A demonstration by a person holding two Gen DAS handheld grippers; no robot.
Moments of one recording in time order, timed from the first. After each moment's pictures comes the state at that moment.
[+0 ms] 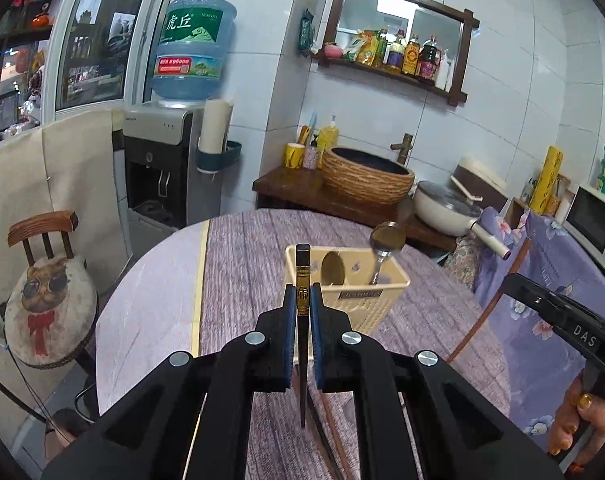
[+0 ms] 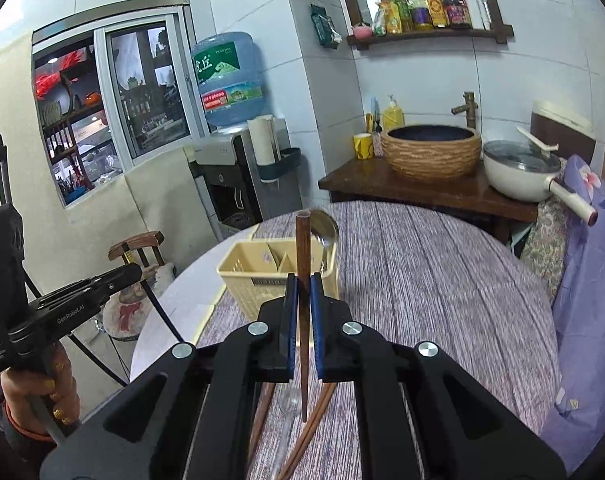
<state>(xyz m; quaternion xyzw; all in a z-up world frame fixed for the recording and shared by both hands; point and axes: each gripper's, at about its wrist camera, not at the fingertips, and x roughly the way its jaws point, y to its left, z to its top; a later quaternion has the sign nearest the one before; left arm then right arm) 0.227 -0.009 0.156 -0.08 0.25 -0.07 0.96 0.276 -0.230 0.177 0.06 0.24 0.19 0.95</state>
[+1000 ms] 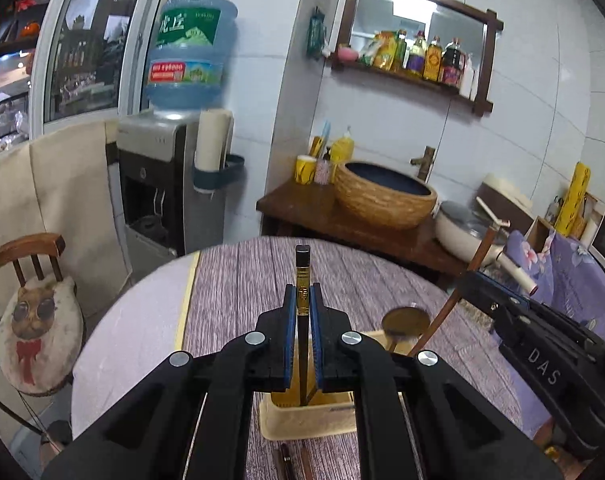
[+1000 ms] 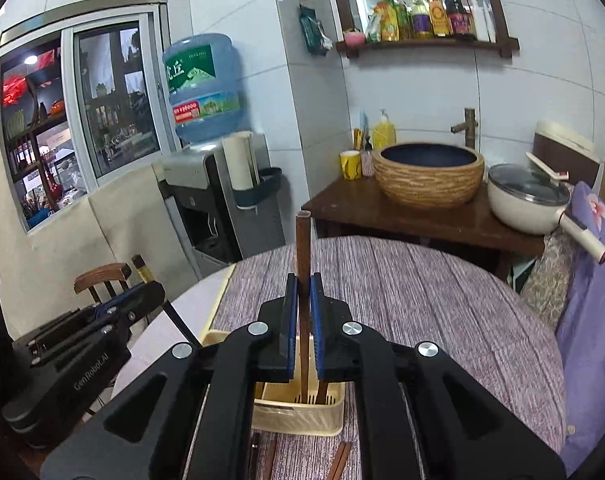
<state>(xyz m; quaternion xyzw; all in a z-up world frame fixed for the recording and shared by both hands) 0.326 -0.039 0.157 -0.08 0.25 -0.03 0.96 0.397 -0.183 0.177 0.06 0.25 0.13 0.96</state>
